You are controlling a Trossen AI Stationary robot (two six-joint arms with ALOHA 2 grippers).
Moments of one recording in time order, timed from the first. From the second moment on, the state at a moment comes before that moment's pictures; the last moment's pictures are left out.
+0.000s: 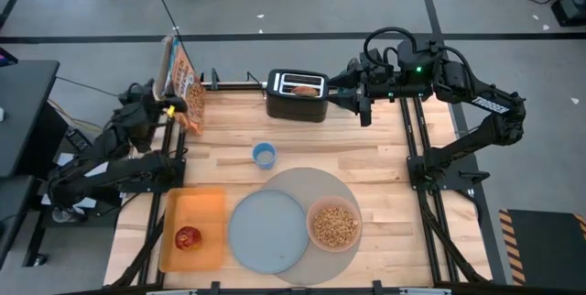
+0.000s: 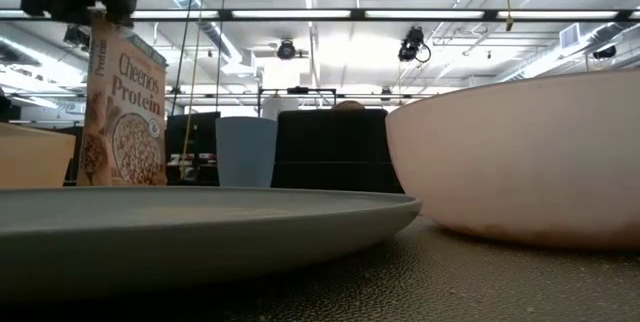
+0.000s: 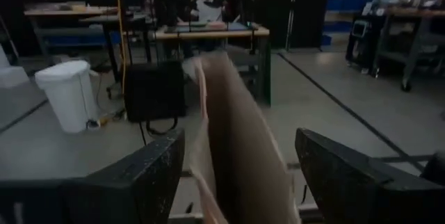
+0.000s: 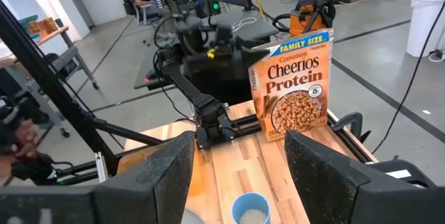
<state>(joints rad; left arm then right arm) 0.47 0.30 0.58 -0.38 -1.05 -0.12 -0.12 1.29 1.73 -0.64 -0.05 0.23</state>
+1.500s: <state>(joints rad) 0.34 0.91 1.23 -0.18 -0.02 -0.25 -0.45 1.70 1.73 -0.79 -0.12 -0.15</state>
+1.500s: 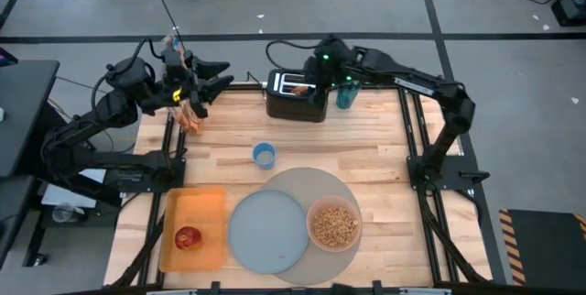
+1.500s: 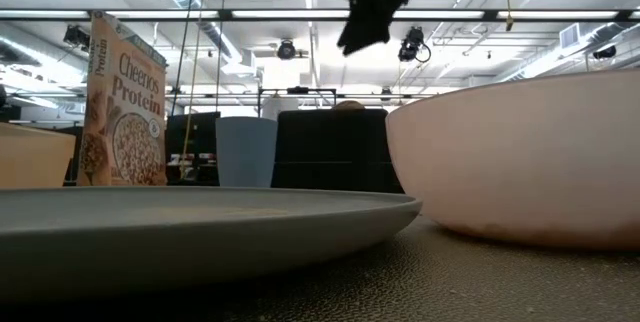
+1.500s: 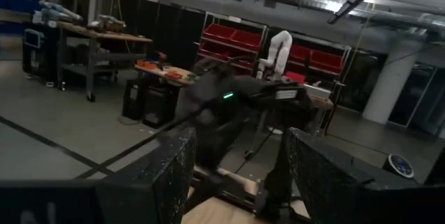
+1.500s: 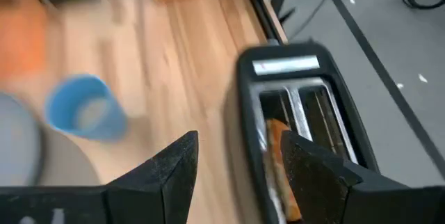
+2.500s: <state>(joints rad) 0.29 0.91 1.23 -0.22 -0.06 -0.25 -0.51 1.88 1.71 -0.84 0.05 -0.40</state>
